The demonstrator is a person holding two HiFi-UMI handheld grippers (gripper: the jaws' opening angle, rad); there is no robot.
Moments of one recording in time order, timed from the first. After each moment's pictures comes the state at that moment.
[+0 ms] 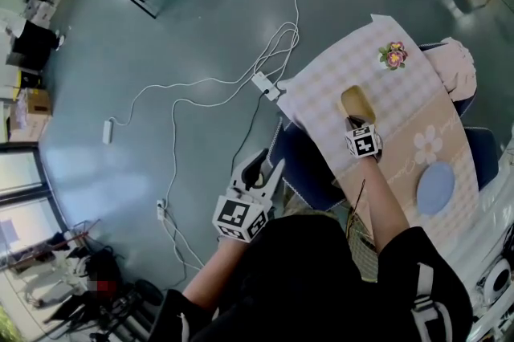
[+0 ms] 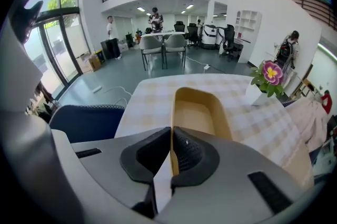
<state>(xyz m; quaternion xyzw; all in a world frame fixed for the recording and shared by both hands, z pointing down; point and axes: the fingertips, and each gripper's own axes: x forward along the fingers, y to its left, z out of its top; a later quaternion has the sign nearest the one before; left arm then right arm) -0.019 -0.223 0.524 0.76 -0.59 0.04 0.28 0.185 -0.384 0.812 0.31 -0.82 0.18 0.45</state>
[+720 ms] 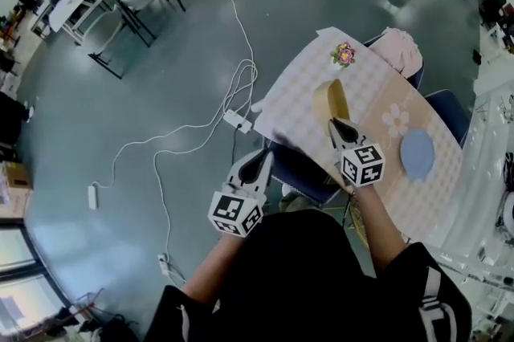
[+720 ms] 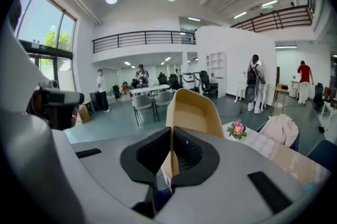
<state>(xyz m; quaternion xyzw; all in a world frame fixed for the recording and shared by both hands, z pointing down) -0.035 -0.203 0.457 0.85 -0.48 -0.02 0.22 0.139 -0.300 0.514 0.45 -0.86 0.15 0.18</state>
